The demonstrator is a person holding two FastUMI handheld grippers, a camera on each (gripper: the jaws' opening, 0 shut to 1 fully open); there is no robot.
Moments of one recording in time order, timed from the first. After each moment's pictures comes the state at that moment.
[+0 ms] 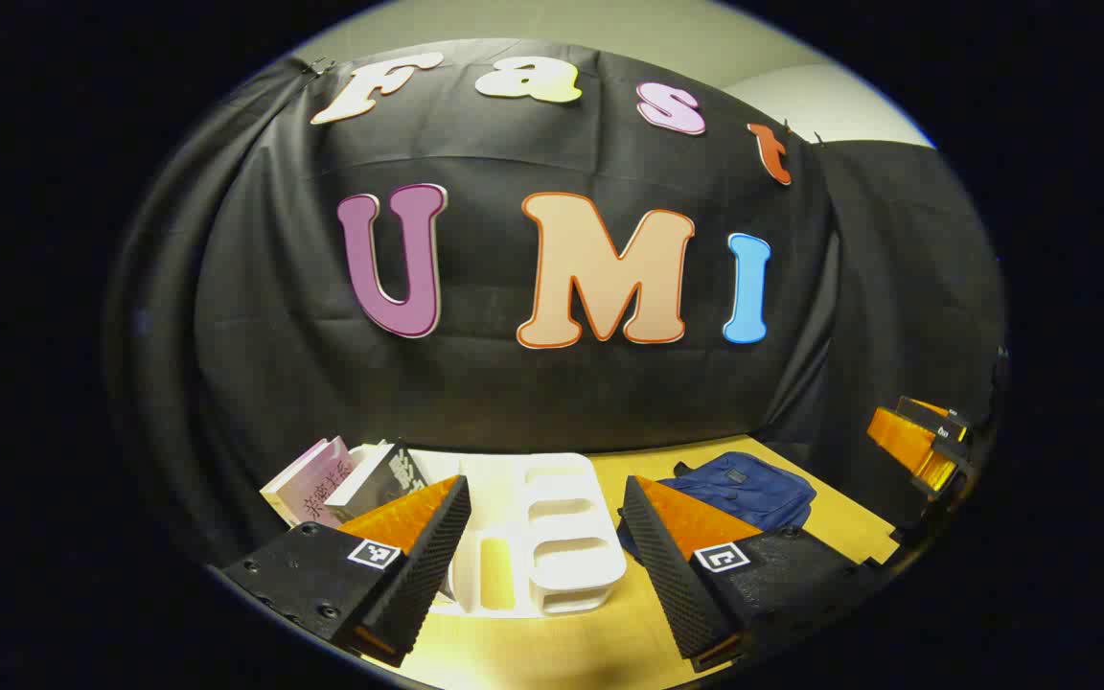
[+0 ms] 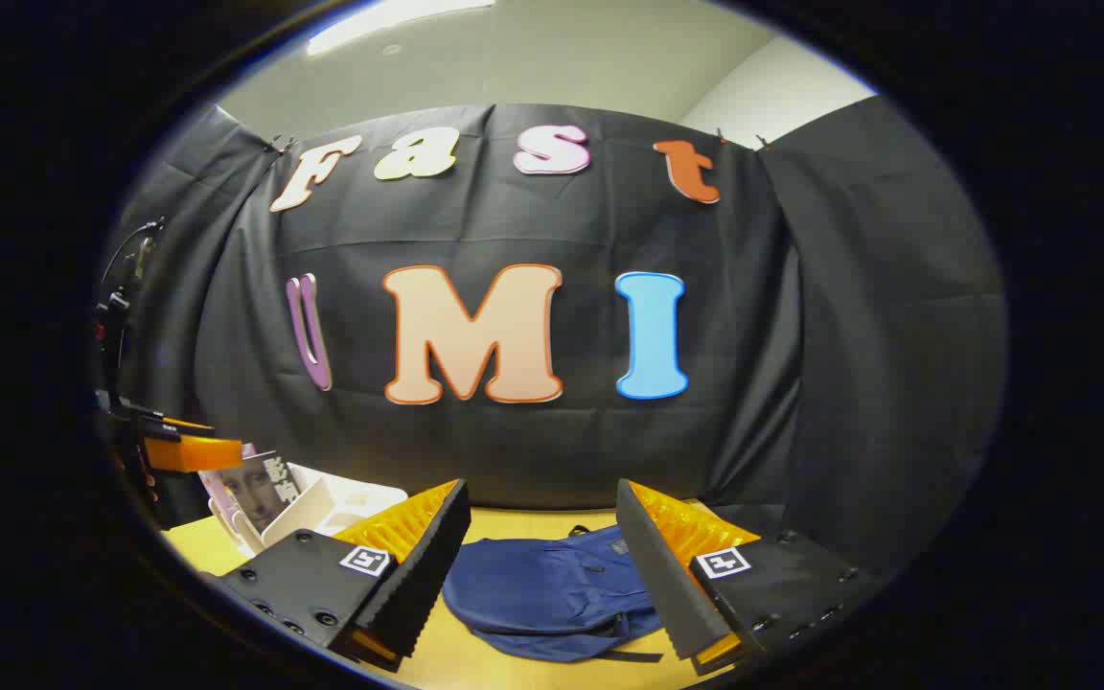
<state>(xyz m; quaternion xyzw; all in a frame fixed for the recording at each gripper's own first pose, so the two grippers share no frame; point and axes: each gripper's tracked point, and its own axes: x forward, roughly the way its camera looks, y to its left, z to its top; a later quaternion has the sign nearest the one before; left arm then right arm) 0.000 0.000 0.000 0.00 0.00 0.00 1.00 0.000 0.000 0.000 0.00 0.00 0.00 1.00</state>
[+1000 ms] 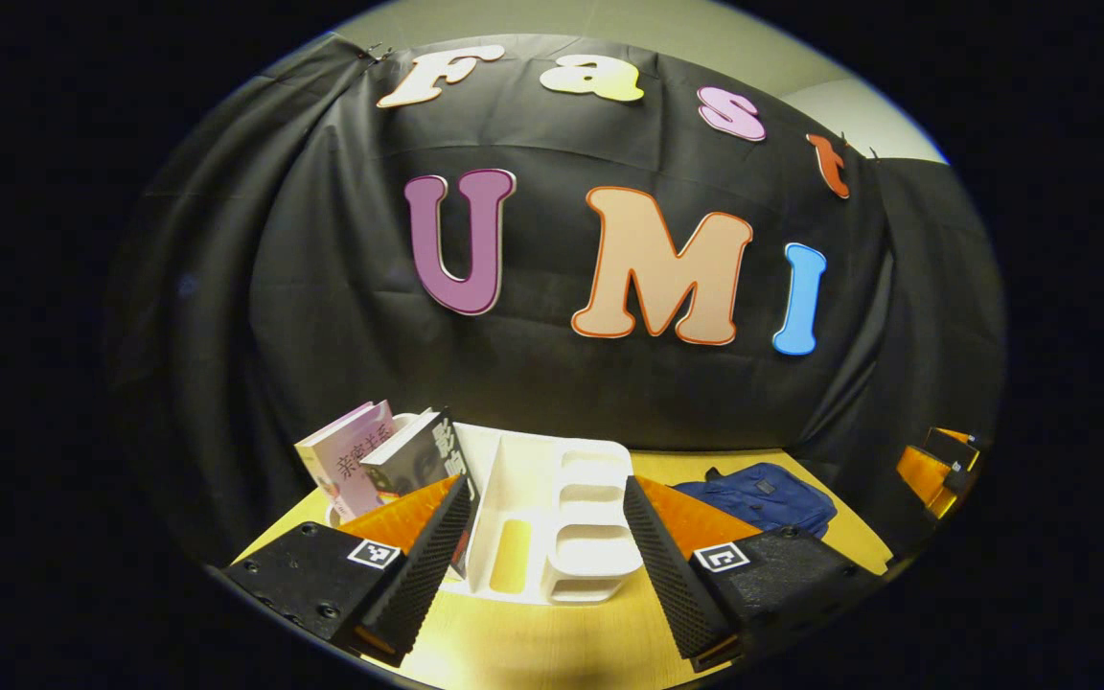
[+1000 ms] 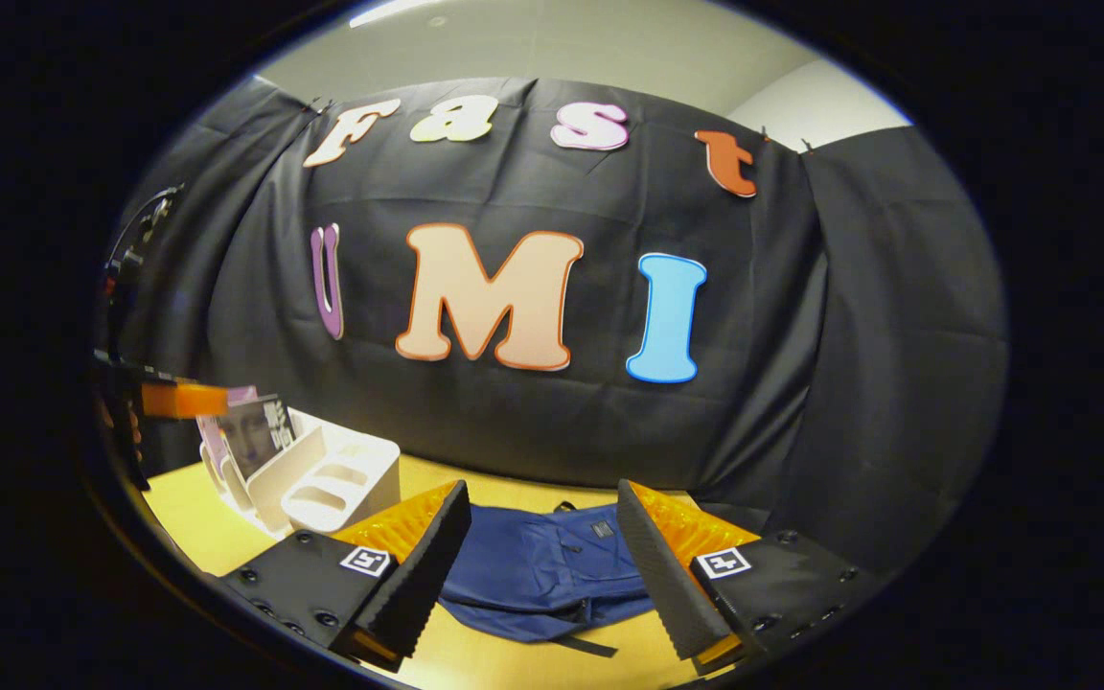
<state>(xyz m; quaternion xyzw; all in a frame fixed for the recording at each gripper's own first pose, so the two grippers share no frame) -0.021 0.019 -0.026 -0.05 0.01 0.09 0.99 -0.008 -0.042 -0.032 -0.09 0.06 0.02 0.99</state>
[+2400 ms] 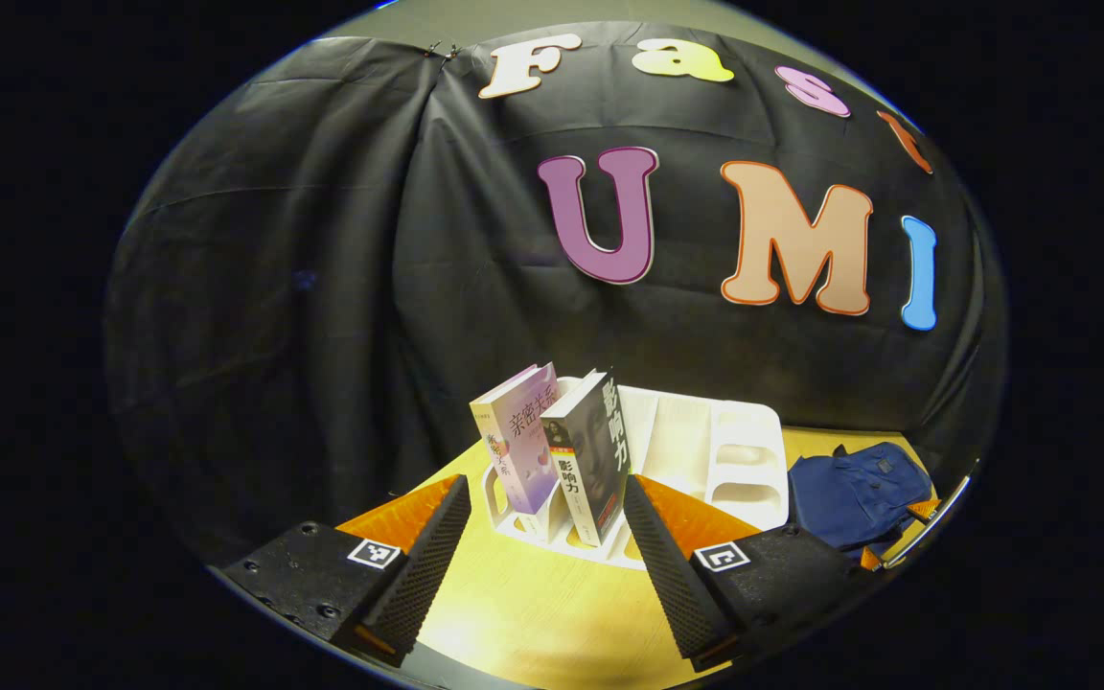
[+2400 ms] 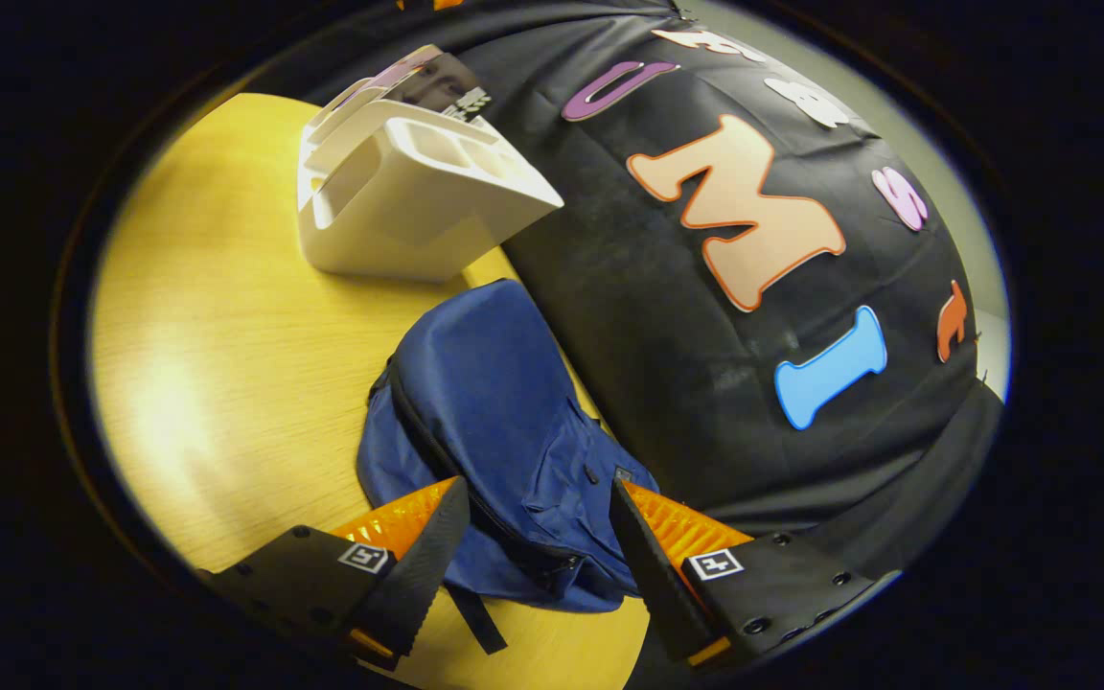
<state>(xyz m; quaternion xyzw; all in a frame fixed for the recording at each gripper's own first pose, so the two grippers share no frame) -0.086 0.108 -0.069 -0.04 0.06 0.28 0.96 0.047 -0.013 -0.267 -0.49 0.12 0.14 0.85</state>
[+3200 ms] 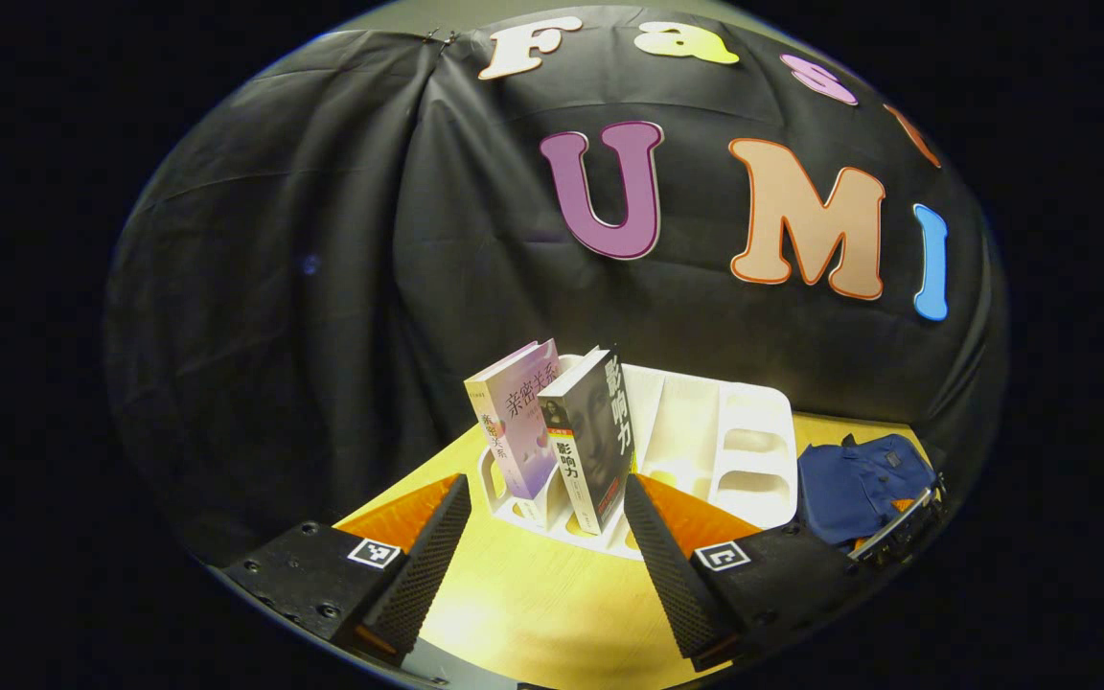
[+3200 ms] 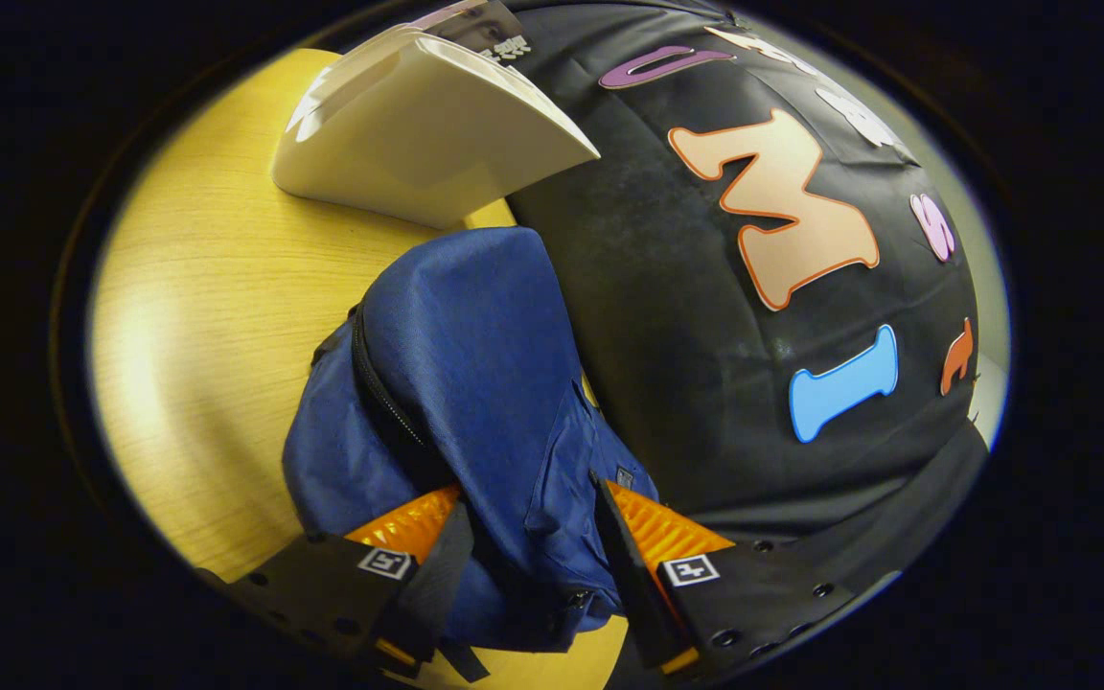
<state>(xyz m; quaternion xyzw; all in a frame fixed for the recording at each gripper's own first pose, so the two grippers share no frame) -0.074 0.102 -0.077 -0.04 0.09 0.28 0.95 0.096 -0.019 -0.298 -0.53 0.14 0.11 0.83</state>
